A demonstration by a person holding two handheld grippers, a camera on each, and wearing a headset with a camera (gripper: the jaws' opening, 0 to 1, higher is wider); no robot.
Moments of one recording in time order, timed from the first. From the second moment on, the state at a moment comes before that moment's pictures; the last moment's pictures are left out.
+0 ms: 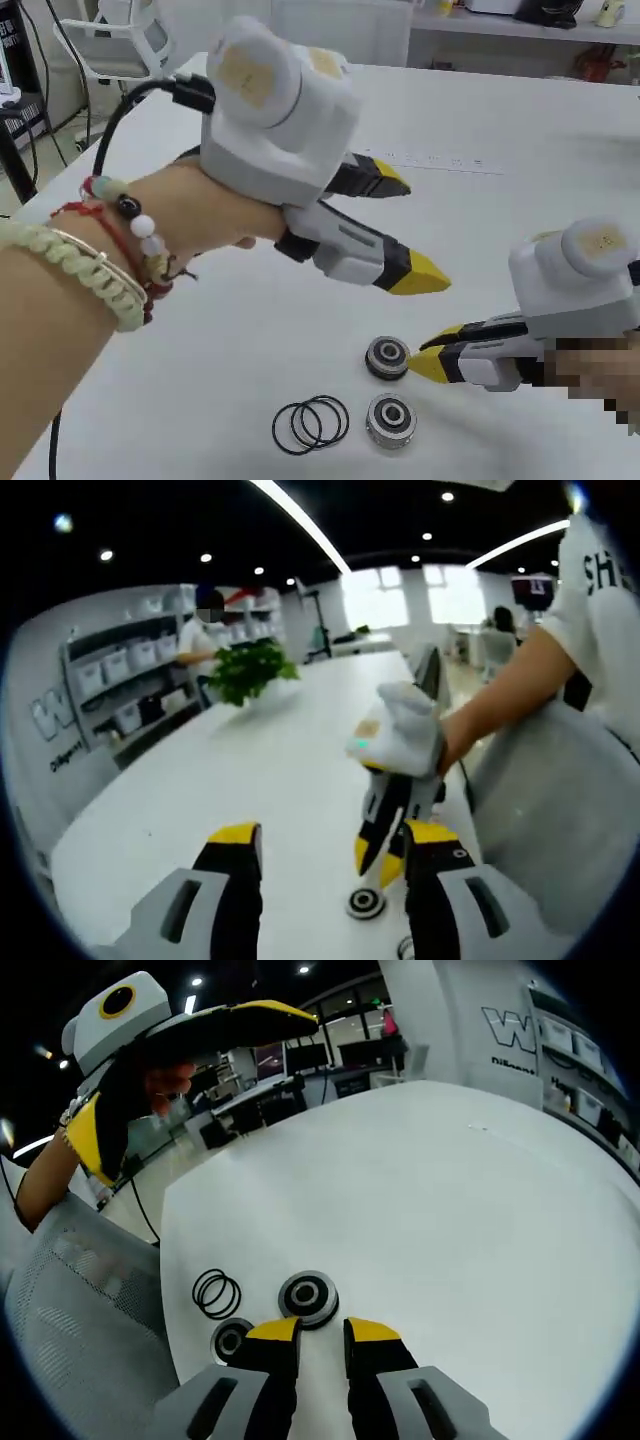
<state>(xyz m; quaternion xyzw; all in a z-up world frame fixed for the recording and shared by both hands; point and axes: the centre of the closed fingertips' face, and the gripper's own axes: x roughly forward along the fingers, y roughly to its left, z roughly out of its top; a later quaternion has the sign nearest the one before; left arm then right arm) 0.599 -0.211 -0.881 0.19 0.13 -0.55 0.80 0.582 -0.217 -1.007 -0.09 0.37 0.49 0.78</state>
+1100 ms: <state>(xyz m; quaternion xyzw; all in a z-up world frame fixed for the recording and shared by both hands) 0.585 -0.204 -1.000 0.20 0.24 -0.55 0.78 0.574 -0.208 -1.021 -0.12 0.36 0.51 0.77</state>
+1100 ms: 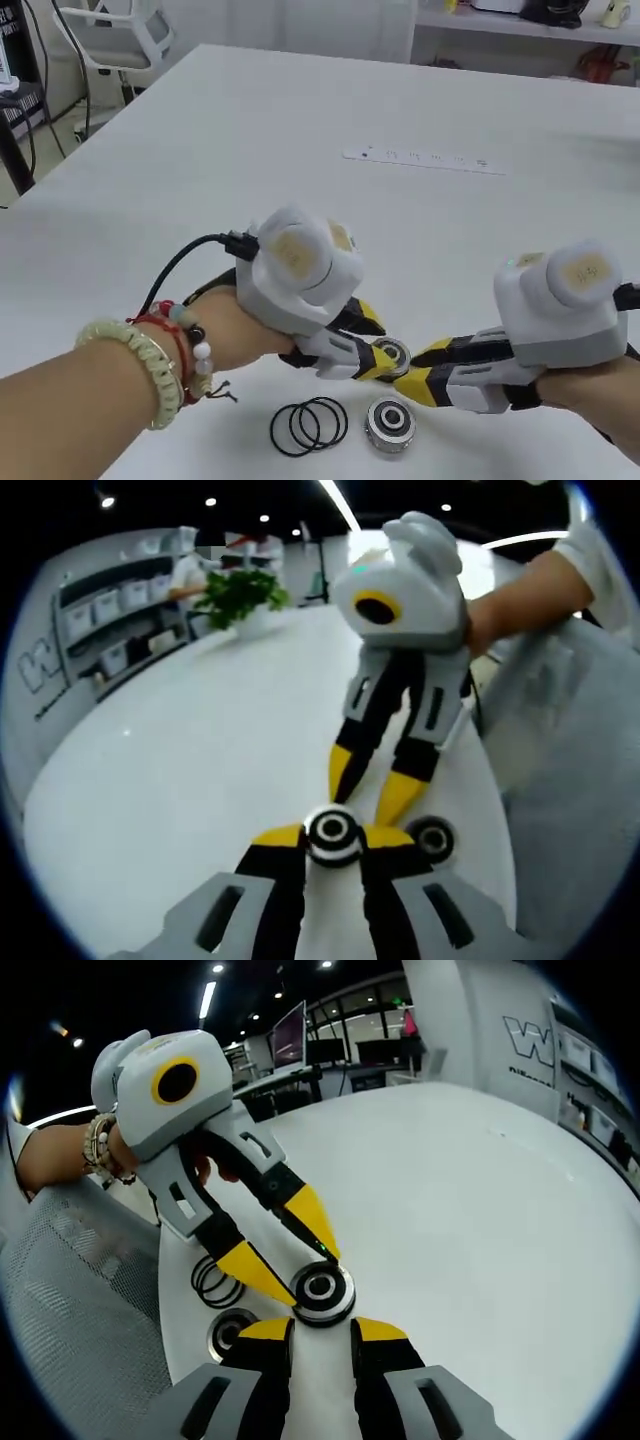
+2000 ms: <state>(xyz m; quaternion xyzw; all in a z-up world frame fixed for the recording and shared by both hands) 0.586 -0.204 -1.002 0.18 0.24 -0.54 0.79 0.576 -0.207 -1.020 -0.17 0.33 0.53 0.77</state>
